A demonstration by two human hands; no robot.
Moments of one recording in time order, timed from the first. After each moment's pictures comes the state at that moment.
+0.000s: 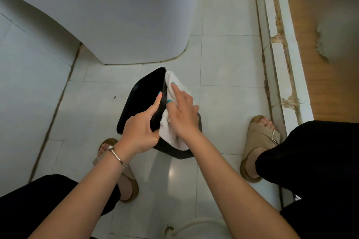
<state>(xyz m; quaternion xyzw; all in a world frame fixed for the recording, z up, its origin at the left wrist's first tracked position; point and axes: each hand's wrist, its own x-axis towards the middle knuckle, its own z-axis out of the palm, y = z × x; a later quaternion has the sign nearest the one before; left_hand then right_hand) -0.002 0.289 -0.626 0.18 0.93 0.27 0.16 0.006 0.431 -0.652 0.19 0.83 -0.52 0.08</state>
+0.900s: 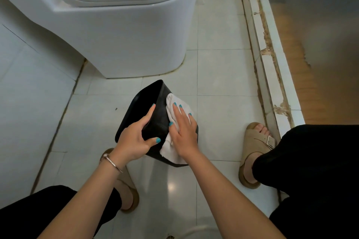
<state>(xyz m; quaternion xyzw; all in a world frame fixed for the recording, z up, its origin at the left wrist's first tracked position) 0.000 0.266 -0.636 0.18 0.91 0.34 0.17 0.038 0.431 -0.693 0.15 0.86 -0.49 0.05</state>
